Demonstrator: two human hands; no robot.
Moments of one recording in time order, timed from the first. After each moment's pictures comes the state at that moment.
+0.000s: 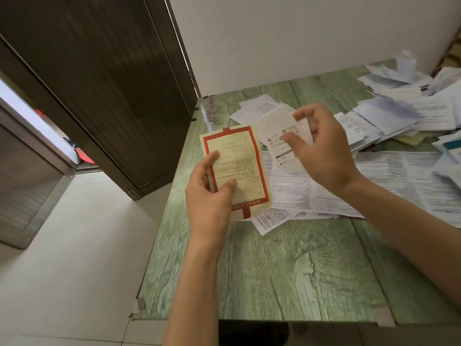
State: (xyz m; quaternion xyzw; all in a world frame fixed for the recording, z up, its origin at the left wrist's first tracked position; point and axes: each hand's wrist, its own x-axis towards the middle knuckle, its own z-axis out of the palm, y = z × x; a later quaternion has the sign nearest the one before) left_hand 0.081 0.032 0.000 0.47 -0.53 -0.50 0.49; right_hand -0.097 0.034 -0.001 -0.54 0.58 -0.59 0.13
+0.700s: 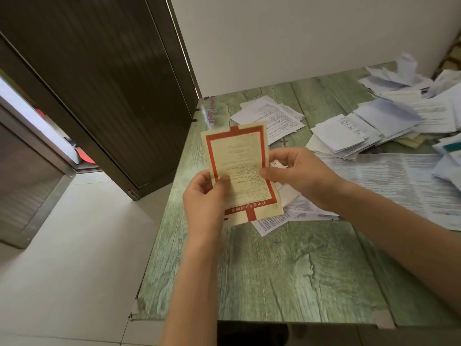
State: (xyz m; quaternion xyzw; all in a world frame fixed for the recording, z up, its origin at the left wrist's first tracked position) left_hand 0.082 0.028 -0.002 0.51 -0.46 -0.54 0.49; right_hand -0.081 0.038 -0.008 -0.53 0.52 -0.49 0.46
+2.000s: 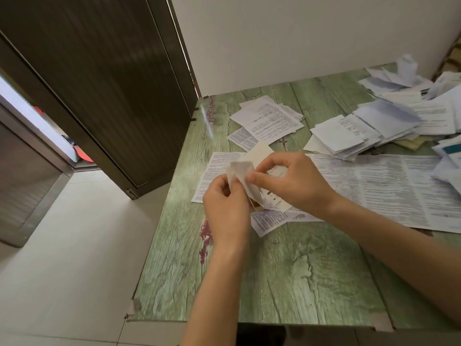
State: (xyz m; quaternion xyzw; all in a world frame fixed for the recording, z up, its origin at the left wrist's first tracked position) left_hand 0.053 0.041 -0.008 0.53 -0.47 -0.49 0.50; right_hand -0.066 0.045 -0.011 -0.58 0.60 -0.48 0.28
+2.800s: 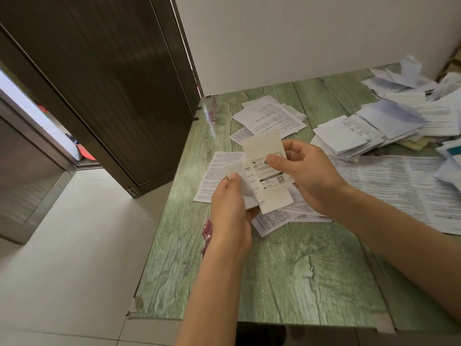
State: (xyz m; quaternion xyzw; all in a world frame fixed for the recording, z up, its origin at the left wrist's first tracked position) left_hand 0.050 0.038 -0.003 0.48 -0.34 -0.67 0.46; right_hand -0.072 0.040 -0.005 -0.36 0.52 -0.61 0.48
